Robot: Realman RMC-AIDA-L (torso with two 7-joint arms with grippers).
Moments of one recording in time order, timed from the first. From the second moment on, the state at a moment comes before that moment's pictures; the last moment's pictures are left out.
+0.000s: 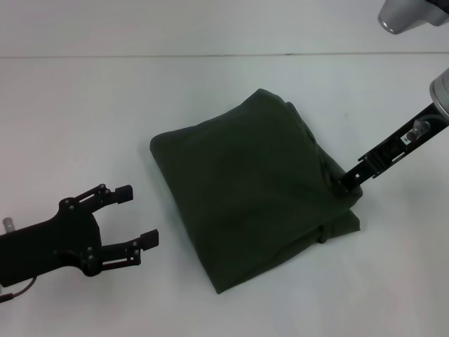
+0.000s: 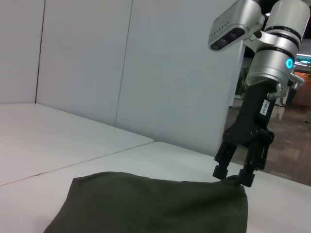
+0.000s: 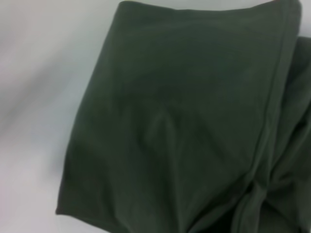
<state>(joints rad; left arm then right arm) -0.28 -2.15 0.60 0.70 1.94 1.71 -1.12 0.85 2.09 -0.94 -1.15 -2.72 -1.81 2.50</state>
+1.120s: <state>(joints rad) -0.29 -2.15 0.59 0.71 1.94 1.71 -1.12 0.81 2.09 -1.03 -1.10 -2.70 -1.69 2.53</state>
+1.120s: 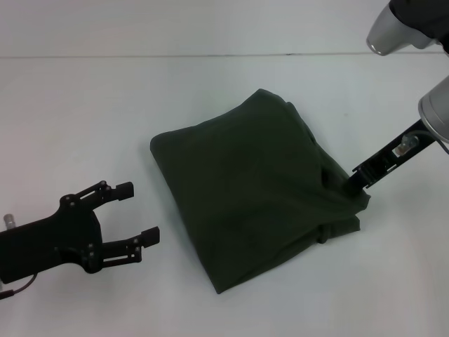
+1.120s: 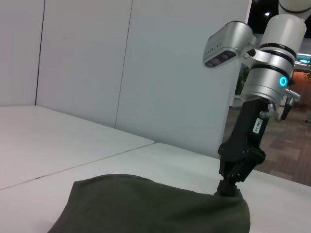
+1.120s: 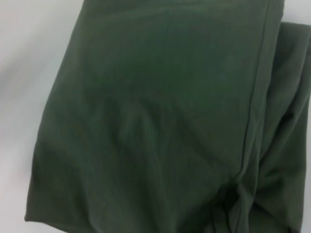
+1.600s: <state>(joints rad) -0.30 -2.15 0.60 0.71 1.94 1.71 -1.12 0.74 2.09 -1.06 -1.23 -2.68 -1.77 2.56</state>
